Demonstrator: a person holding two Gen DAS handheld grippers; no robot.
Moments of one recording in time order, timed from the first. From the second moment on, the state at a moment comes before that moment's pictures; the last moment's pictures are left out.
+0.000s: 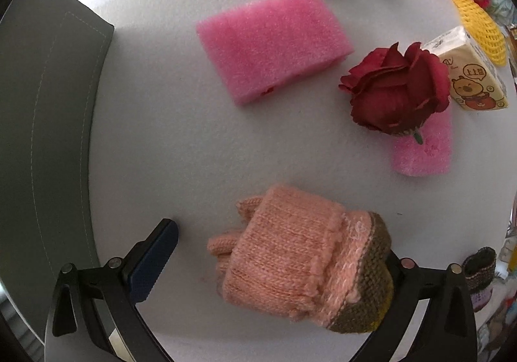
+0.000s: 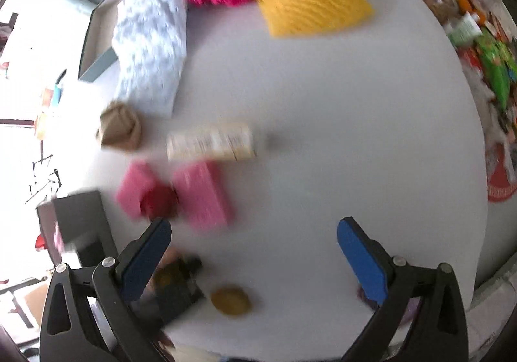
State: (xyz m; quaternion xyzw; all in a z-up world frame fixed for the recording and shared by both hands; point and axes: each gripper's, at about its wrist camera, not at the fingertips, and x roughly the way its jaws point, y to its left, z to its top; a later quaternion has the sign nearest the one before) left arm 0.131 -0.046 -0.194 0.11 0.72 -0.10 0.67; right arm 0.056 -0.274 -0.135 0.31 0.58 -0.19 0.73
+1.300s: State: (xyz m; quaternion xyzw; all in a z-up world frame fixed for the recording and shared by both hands) left arm 0.129 -0.053 -0.195 0.11 0.72 -0.10 0.68; right arm 0.045 -0.301 -0.163 0.07 0.64 -0.16 0.75
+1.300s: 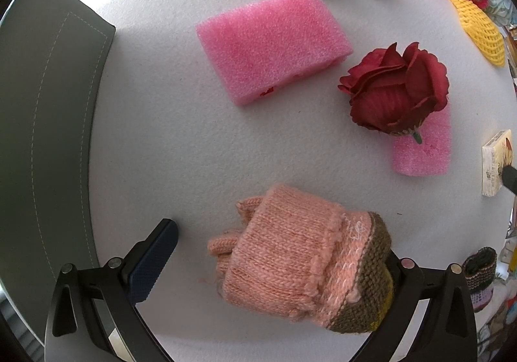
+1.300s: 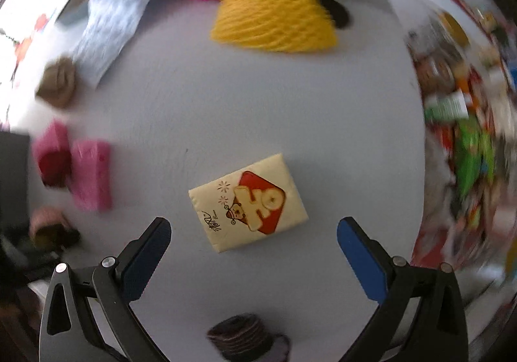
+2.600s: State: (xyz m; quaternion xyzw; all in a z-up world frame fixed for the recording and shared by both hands) left arm 0.087 -0.044 -0.151 0.13 0.71 -0.14 0.67; right arm -0.012 -0.297 -0.153 0.13 0.67 -0.11 0.73
